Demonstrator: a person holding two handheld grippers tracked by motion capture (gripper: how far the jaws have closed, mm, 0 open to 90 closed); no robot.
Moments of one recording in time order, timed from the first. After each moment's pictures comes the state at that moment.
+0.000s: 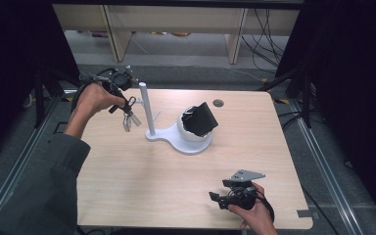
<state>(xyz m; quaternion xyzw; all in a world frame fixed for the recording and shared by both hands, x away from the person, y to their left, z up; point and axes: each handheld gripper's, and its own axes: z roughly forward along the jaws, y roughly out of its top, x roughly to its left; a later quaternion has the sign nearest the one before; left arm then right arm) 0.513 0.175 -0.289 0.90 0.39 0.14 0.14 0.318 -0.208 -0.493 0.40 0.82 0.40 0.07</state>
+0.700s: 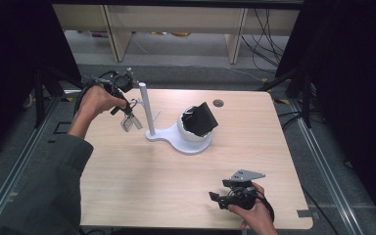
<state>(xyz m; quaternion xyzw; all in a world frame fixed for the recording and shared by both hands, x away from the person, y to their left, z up) 0.519 0.176 -0.302 0.90 0.39 0.13 0.13 0.319 -0.208 -0.493 0.40 0.82 0.40 0.07</state>
